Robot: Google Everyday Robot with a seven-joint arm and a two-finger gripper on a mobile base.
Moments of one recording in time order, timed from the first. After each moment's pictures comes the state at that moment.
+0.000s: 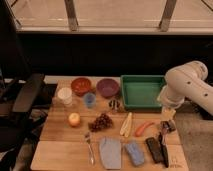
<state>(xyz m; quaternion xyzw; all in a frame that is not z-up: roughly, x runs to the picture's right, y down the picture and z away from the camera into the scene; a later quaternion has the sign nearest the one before) 0.285 0.104 0.684 -0.28 0.02 0.02 0.96</state>
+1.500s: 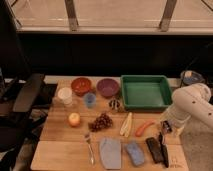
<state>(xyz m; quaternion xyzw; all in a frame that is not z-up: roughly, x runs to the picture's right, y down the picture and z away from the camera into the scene) 0.324 0.205 0.723 -0.33 -0.10 -0.25 0.90</state>
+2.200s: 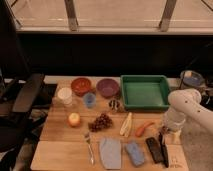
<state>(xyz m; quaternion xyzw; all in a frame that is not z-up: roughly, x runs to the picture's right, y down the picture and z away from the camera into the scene) 0.329 0.256 0.769 -0.41 -0.15 -0.23 0.87</state>
